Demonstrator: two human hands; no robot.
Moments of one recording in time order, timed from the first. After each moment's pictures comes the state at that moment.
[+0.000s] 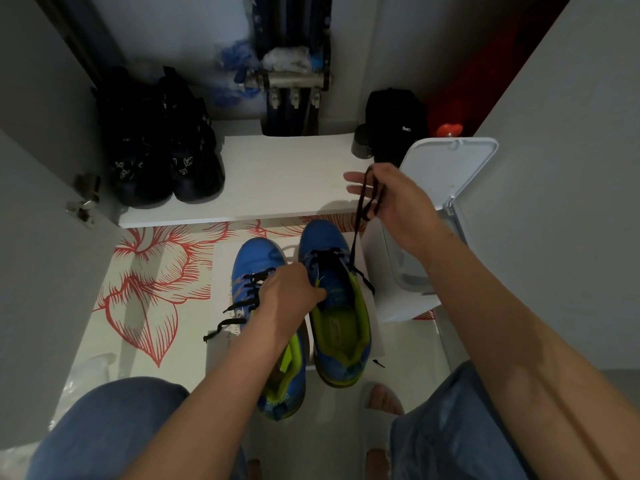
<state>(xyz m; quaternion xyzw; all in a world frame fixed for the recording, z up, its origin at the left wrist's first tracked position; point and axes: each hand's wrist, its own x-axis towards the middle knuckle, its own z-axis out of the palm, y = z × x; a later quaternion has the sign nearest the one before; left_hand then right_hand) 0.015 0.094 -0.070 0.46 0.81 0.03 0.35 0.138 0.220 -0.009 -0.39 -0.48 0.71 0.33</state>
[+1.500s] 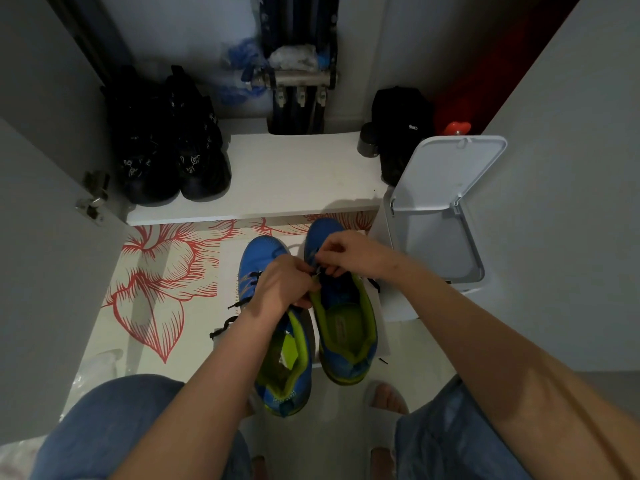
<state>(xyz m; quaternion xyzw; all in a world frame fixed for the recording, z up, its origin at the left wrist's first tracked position) -0.002 0.091 -0.062 0.29 0.77 0.23 0.53 0.113 0.181 -0.058 -0.40 -0.75 0.52 -0.04</state>
